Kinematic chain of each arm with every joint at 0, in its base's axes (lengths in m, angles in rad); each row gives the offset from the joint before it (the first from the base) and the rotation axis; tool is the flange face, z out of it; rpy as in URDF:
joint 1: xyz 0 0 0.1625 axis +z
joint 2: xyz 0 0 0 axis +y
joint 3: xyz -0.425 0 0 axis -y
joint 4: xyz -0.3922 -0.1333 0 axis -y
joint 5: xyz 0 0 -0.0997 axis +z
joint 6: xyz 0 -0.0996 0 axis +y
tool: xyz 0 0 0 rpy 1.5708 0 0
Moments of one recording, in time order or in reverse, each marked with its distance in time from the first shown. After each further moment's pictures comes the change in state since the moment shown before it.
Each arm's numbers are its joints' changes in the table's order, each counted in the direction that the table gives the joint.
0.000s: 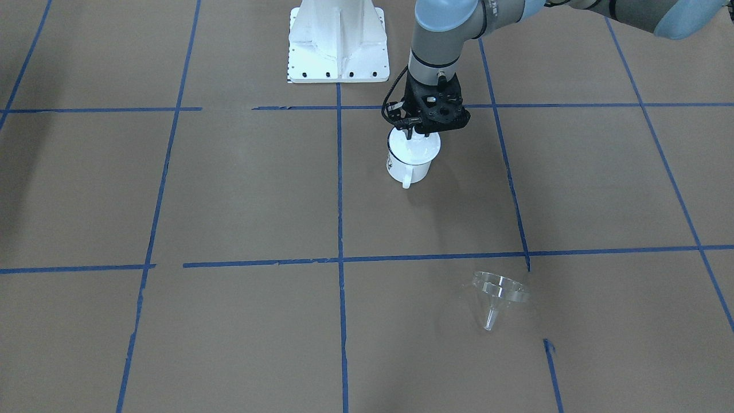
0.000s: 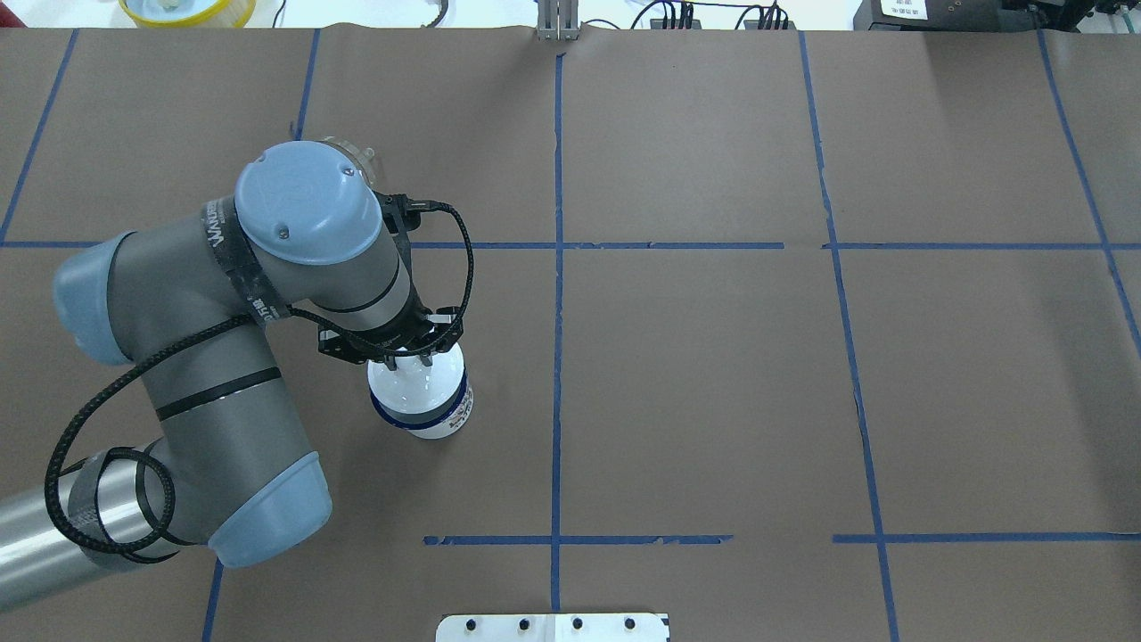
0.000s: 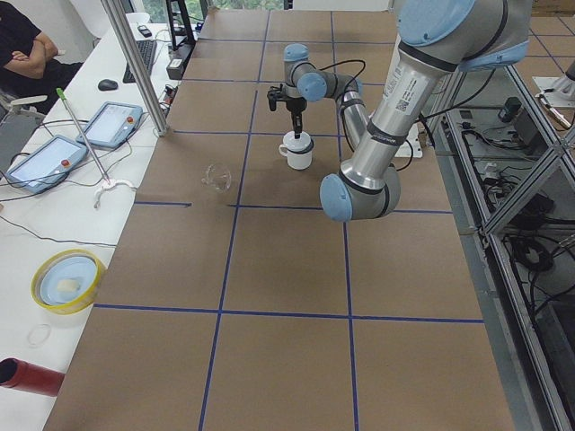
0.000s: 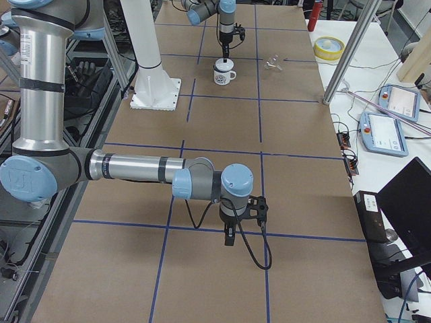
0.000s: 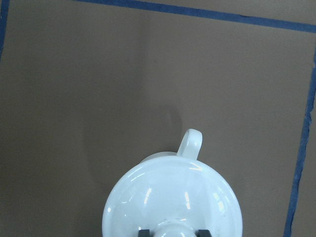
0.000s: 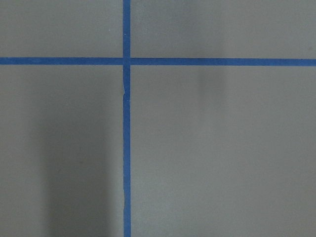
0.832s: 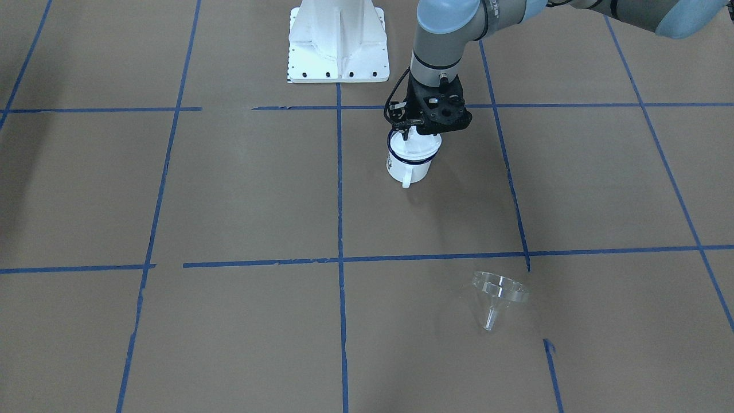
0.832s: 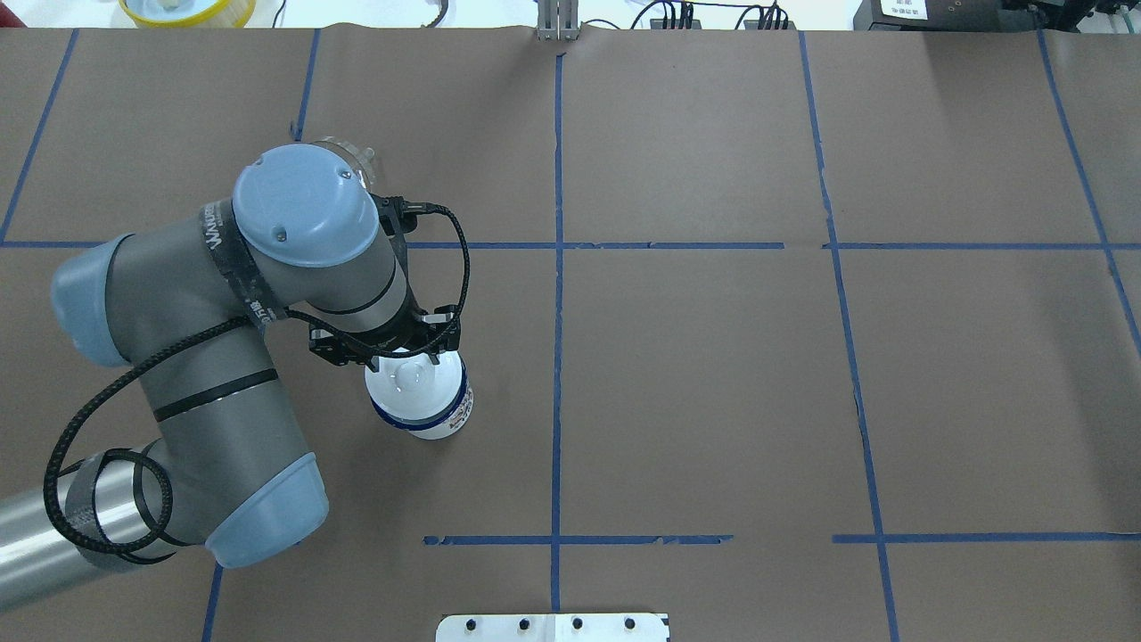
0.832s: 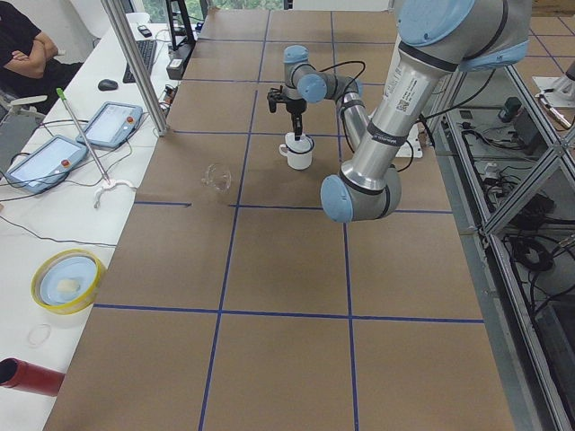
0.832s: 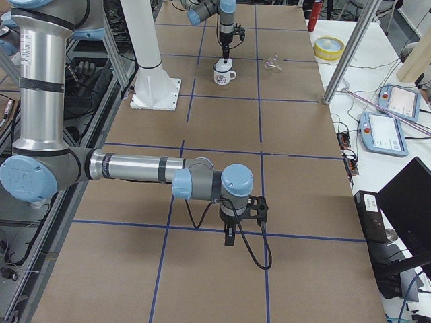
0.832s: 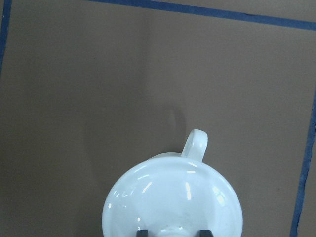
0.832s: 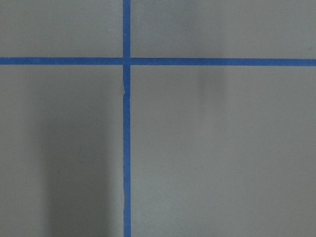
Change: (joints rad) left arm 0.000 -0.009 -0.002 -0.002 -0.001 -0.003; right arm 0.000 0.000 0.000 0.000 0.000 0.000
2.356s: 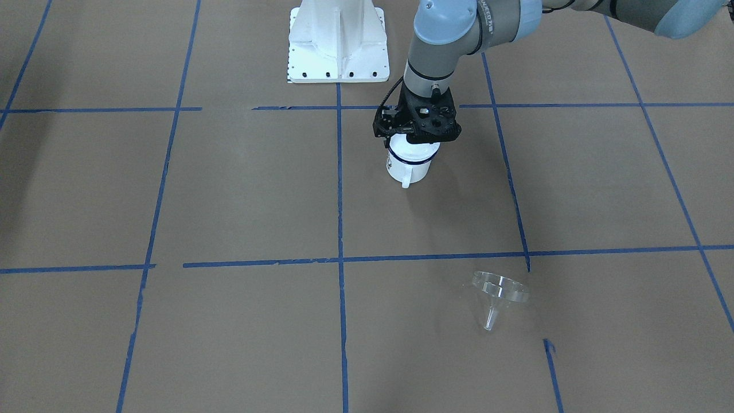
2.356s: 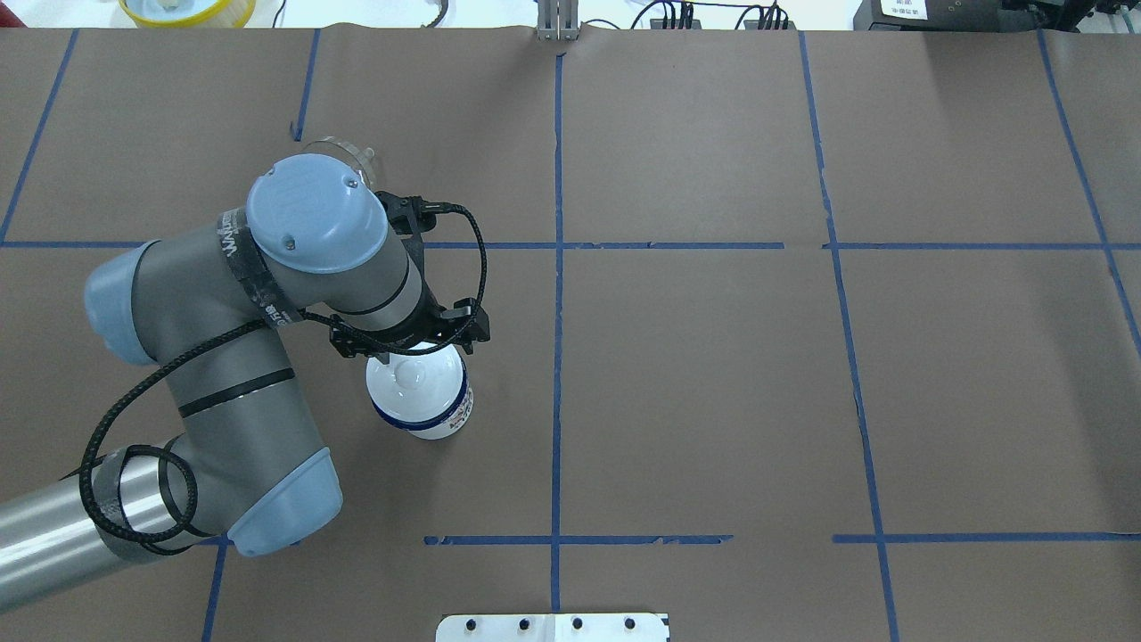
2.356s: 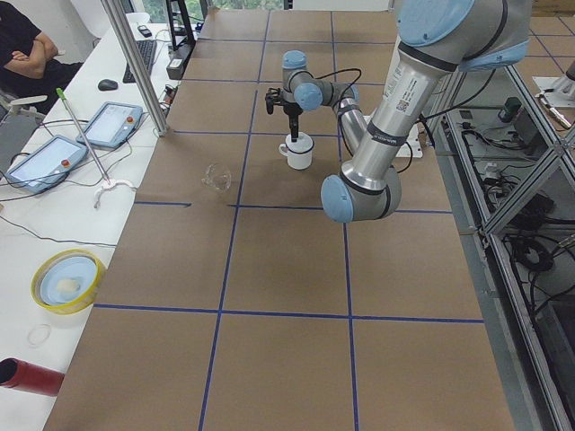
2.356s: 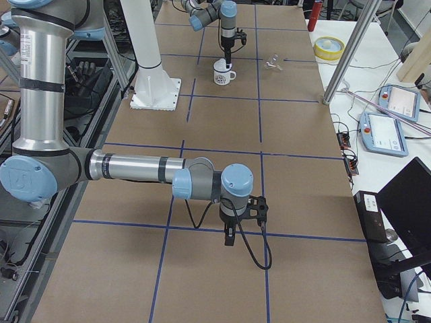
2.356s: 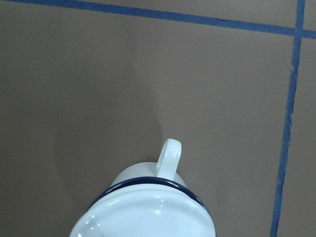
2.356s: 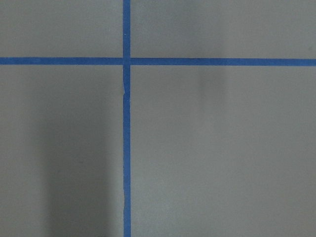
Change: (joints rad) left arm 0.006 -0.001 0.081 -0.170 -0.006 0.000; right arm 0.000 0.000 0.000 0.000 0.000 0.000
